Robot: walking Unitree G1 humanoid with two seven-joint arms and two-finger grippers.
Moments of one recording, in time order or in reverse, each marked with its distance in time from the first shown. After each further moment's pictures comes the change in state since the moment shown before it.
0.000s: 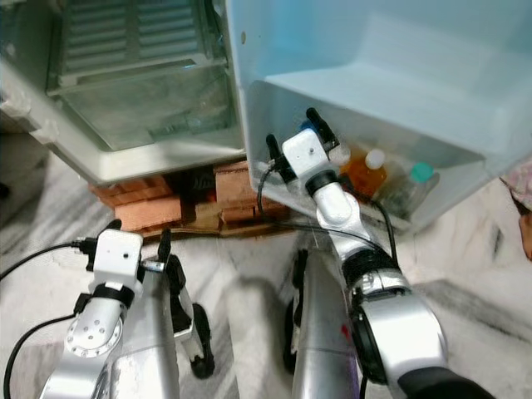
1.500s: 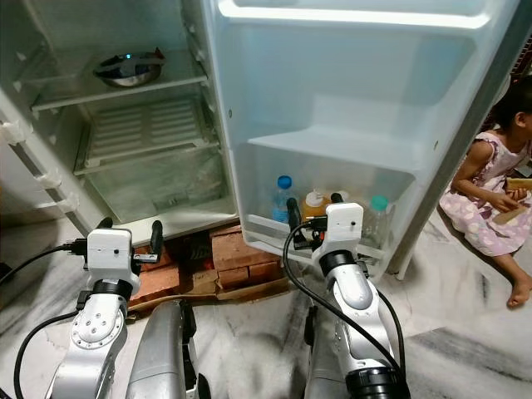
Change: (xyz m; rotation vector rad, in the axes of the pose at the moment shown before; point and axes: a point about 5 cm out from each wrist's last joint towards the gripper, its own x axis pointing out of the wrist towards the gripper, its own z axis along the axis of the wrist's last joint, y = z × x) left arm 0.016 0.006 -0.013 -0.103 -0.045 0.086; right arm -0.095 0.035 -0.018 0.522 0.238 -0.154
